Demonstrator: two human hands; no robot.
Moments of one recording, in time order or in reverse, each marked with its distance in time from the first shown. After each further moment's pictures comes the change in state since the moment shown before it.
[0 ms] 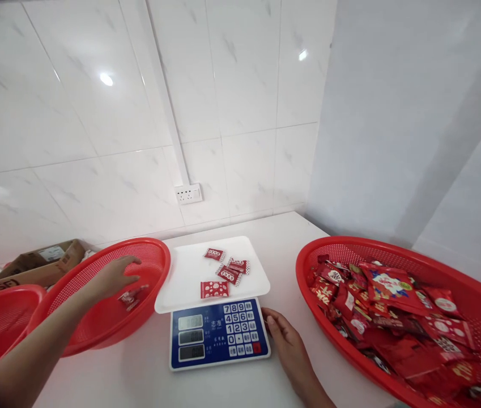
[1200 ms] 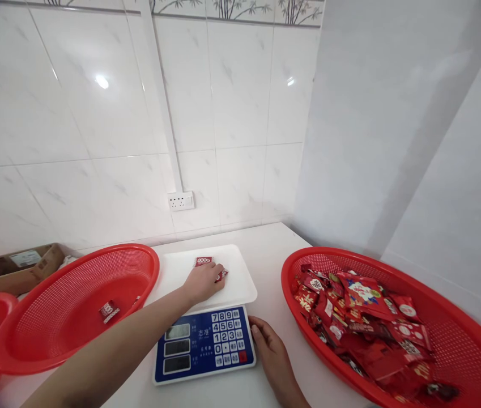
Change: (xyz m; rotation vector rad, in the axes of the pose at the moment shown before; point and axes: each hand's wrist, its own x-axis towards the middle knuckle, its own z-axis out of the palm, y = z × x) left_hand 0.034 0.168 0.124 0.235 0.048 0.563; right_hand -0.002 -0.009 0.006 -0.036 0.034 -0.067
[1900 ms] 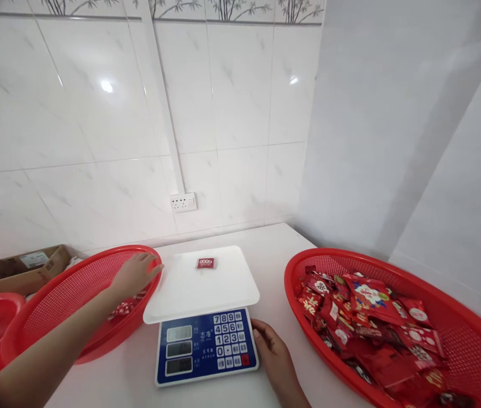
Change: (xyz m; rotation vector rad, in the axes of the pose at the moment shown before) left_hand -0.077 -0.130 -0.054 0.055 0.028 -0.367; right_hand 0.001 0.000 -0.001 -0.009 -0.021 0.007
